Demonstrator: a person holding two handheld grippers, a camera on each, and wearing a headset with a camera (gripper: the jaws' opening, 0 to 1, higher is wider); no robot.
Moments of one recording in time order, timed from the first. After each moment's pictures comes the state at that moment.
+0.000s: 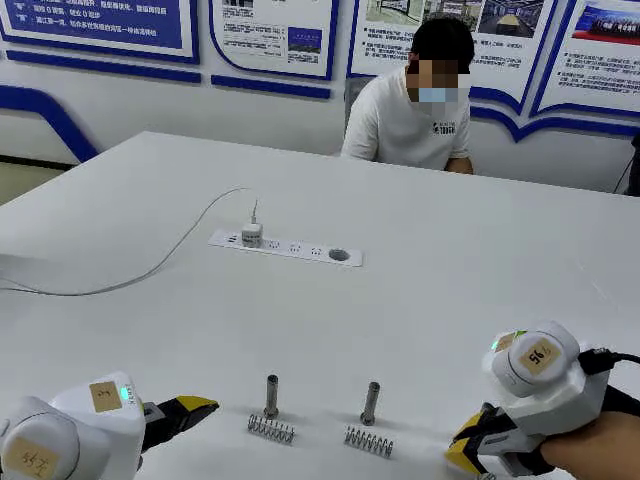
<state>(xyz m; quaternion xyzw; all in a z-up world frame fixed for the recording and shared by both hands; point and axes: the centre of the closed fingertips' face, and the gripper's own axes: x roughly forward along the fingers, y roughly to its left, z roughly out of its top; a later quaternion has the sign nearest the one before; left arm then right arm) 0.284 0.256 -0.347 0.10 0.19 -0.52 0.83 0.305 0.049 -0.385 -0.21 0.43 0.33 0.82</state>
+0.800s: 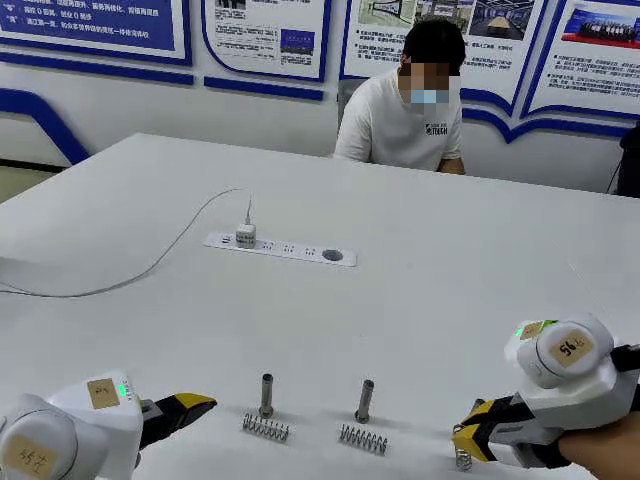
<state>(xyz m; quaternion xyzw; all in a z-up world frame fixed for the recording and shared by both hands) 0.284 0.253 -0.345 0.10 0.18 -0.52 0.83 0.304 0.042 -0.362 -0.19 0.40 0.30 0.85</state>
